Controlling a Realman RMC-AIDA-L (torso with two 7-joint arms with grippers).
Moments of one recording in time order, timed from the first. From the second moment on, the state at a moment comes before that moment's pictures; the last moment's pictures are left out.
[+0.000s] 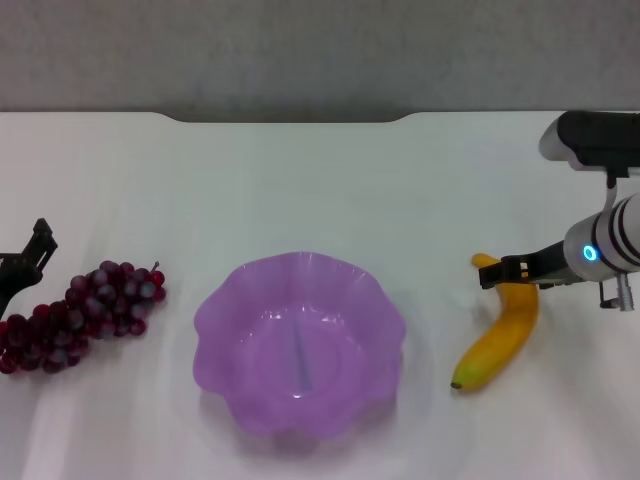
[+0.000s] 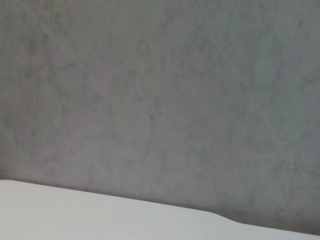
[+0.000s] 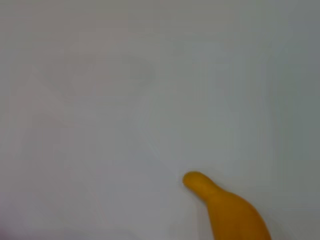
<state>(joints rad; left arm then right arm) -0.43 -2.04 1.96 0.18 -0.64 0.90 -0.35 0.92 2.01 1.83 0.40 -2.60 0.71 -0.16</state>
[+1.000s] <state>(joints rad) -0.43 -2.04 1.96 0.18 -0.64 0.89 -0.35 0.91 2.01 1.73 0.35 -2.55 0.64 -0.16</state>
